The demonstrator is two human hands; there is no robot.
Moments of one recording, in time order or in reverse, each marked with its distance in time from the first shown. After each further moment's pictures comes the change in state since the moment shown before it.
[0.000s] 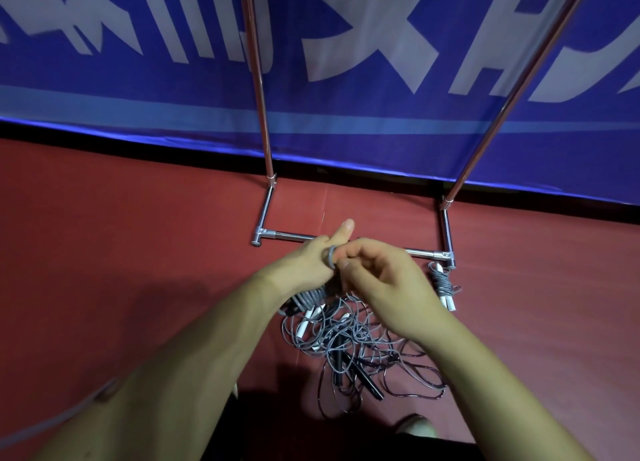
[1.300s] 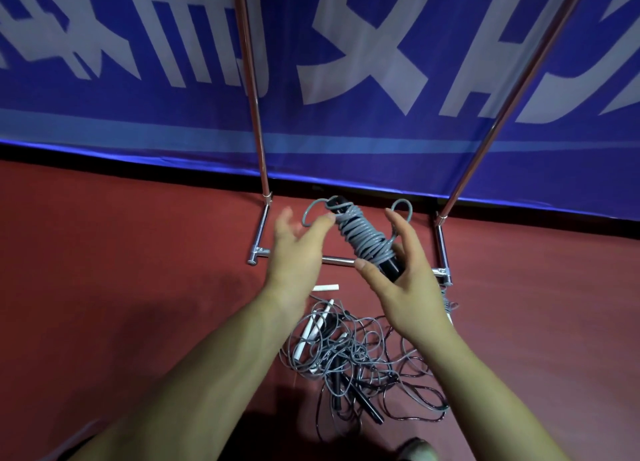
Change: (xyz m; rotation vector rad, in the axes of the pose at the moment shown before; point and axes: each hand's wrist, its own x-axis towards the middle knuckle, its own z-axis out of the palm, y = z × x) left_hand -0.015 0.035 -0.003 -0.539 0.546 0.020; right_hand 0.015 0.020 -0.020 -0.099 0.368 -0.055
